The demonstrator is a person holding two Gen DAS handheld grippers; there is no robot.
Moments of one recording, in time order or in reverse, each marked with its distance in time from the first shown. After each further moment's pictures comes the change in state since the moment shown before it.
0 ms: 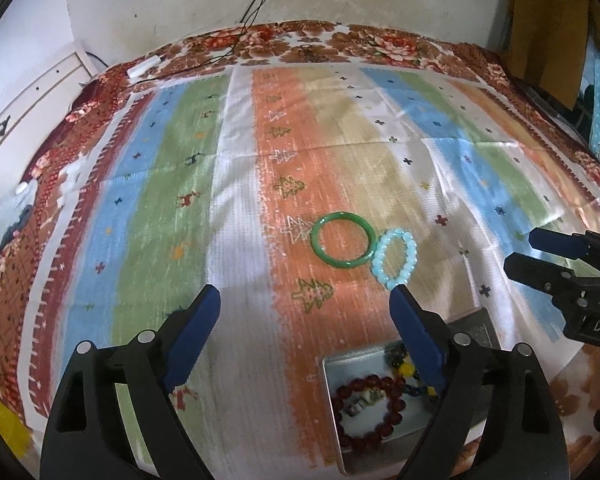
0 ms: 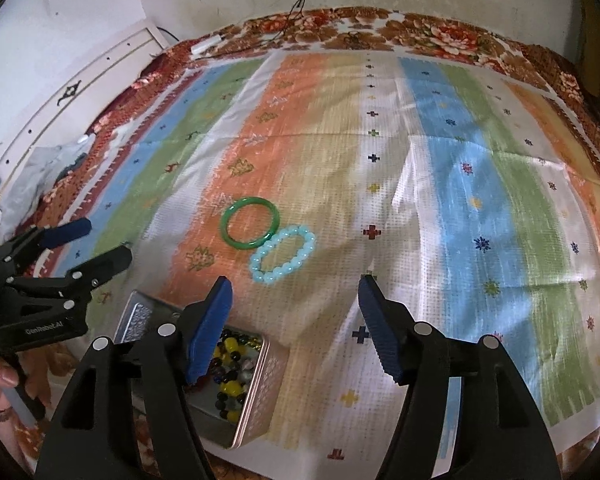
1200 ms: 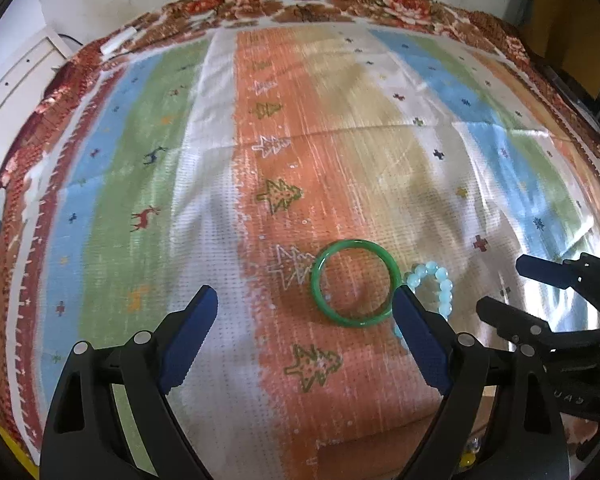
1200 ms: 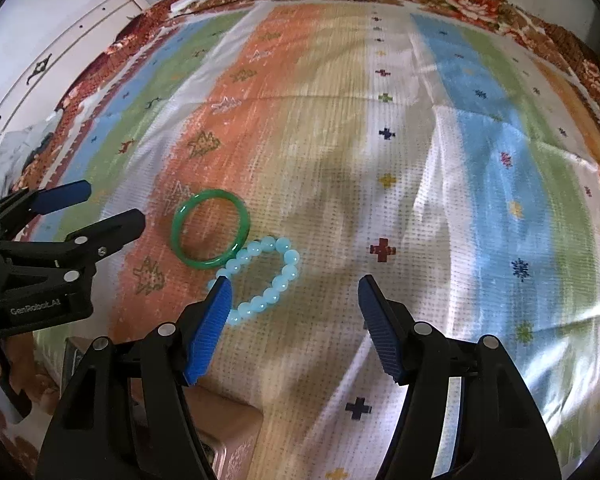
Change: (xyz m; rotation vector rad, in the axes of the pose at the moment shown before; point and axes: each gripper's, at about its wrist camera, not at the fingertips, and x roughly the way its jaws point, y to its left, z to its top) left arm 0.097 -0.003 0.054 0.003 0.161 -0.020; right arm 0.088 -0.009 0.036 -0.001 0.168 -0.022
